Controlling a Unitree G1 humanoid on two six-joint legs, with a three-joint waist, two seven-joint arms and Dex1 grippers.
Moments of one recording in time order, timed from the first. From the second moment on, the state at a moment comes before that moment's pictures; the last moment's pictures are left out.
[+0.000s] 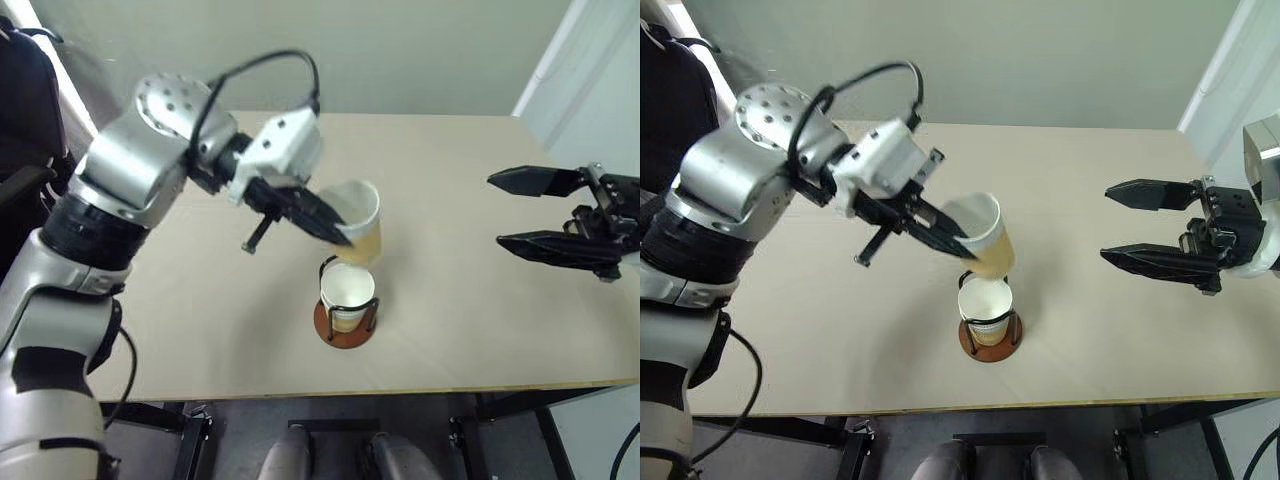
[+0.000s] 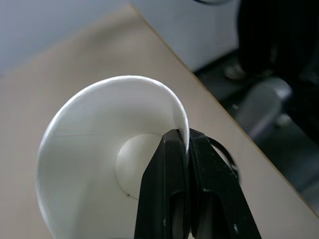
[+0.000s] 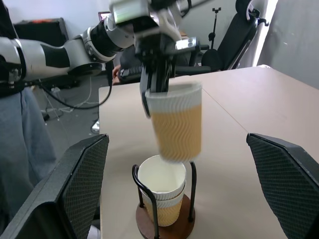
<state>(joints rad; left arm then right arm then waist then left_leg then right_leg) -1.27 0.91 -0.57 0.09 -0.64 0.26 -1.58 -0.53 -1.04 -0.41 -0.33 1.07 0.88 1.16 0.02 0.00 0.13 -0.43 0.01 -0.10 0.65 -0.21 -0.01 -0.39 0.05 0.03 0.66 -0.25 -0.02</state>
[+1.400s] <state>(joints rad) -1.21 0.83 -0.61 0.10 -0.58 0.13 -1.58 -0.48 -1.05 -0.43 -0.37 1.08 0.88 1.11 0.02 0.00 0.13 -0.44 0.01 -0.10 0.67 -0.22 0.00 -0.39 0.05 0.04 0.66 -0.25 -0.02</state>
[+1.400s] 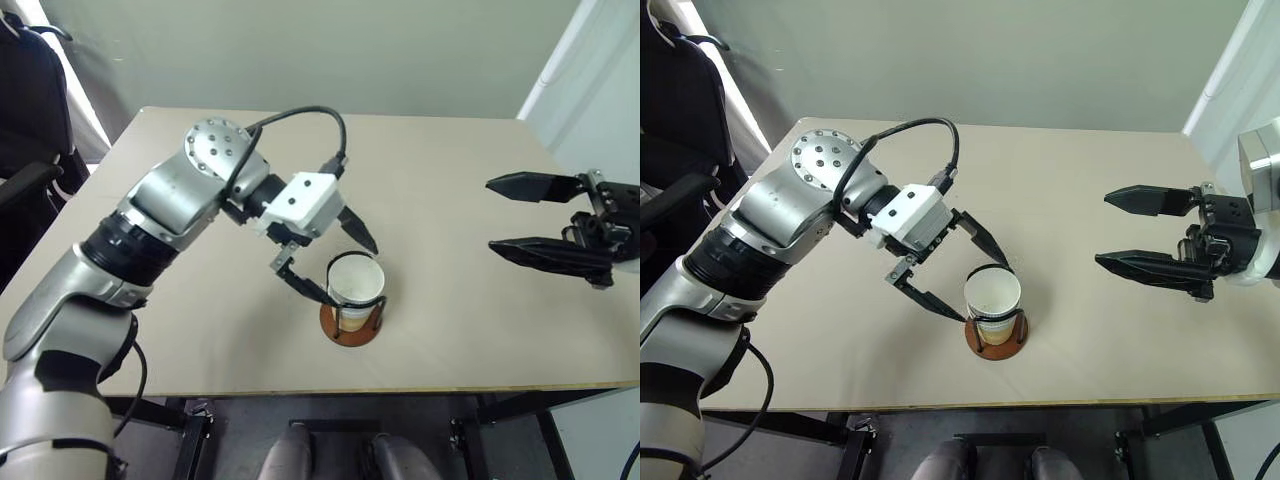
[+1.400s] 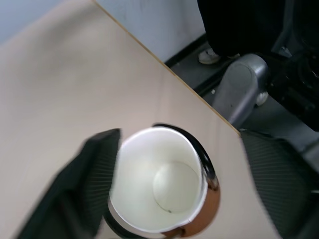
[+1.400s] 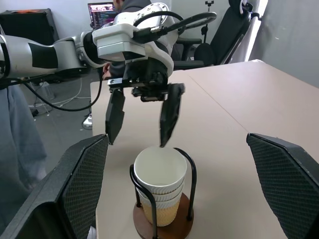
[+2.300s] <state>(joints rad) -0.45 1.32 0.33 0.04 -0.79 0.75 -1.56 -0.56 -1.19 -0.22 -0.06 0.80 0.69 1.53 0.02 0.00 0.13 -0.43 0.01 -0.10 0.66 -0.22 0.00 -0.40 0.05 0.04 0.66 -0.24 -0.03</state>
